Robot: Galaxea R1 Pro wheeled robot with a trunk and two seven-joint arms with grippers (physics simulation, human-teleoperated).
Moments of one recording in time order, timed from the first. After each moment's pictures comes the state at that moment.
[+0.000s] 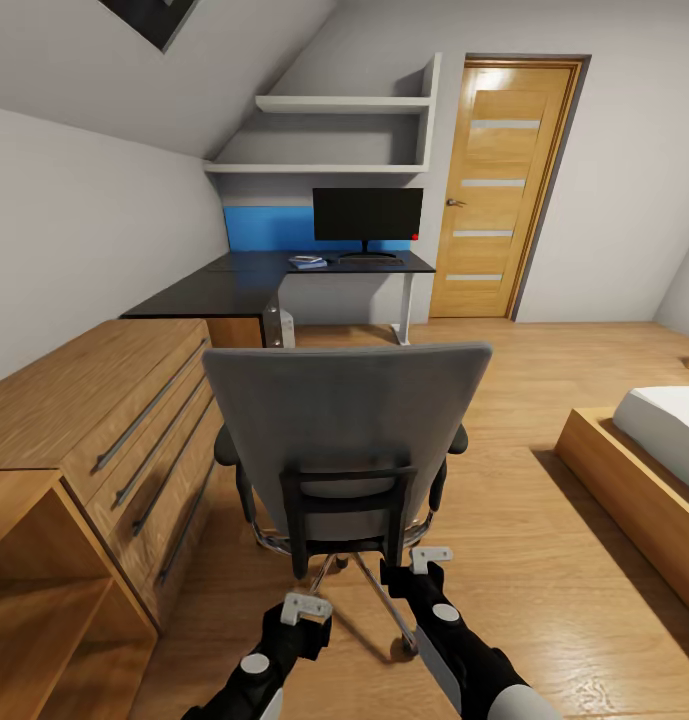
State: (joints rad) left arm -0.35 -0.12 -0.39 -0.68 0.15 0.08 0.11; right arm -0.53 0.12 0.28 -0.49 -0.20 -0.08 -0.15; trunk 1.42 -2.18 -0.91
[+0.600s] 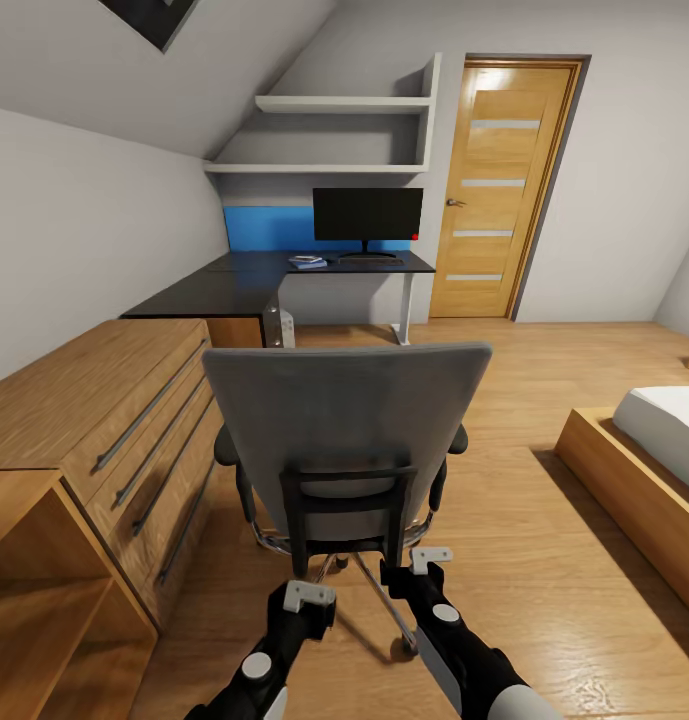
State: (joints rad) left arm -0.35 -0.12 -0.41 -0.70 0.15 -0.07 0.13; right arm -0.53 0.12 0.28 -0.49 -0.20 -0.08 -0.15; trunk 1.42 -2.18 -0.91
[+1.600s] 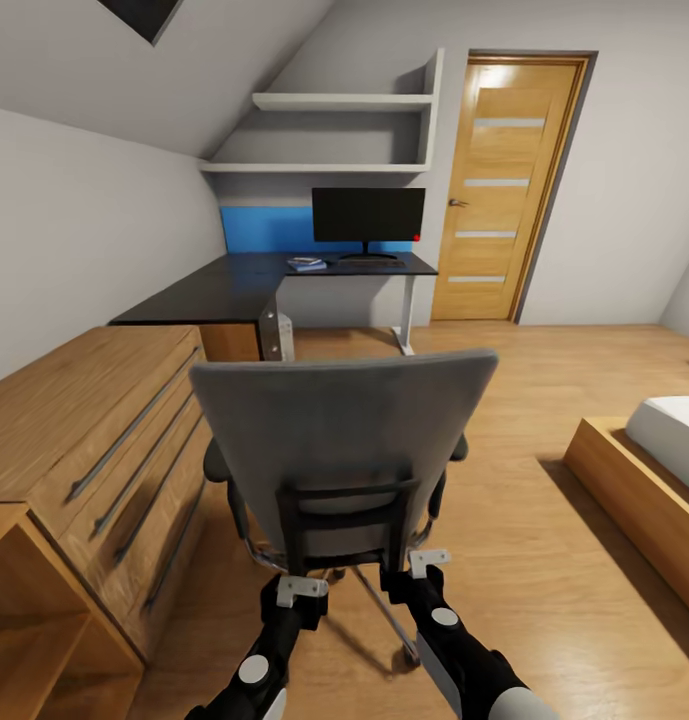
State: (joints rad) left arm -0.35 -0.12 -0.41 -0.69 0.16 -0.17 0.20; right arm -0.53 0.12 0.27 -0.47 -0.14 -0.08 -0.15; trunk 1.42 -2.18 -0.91
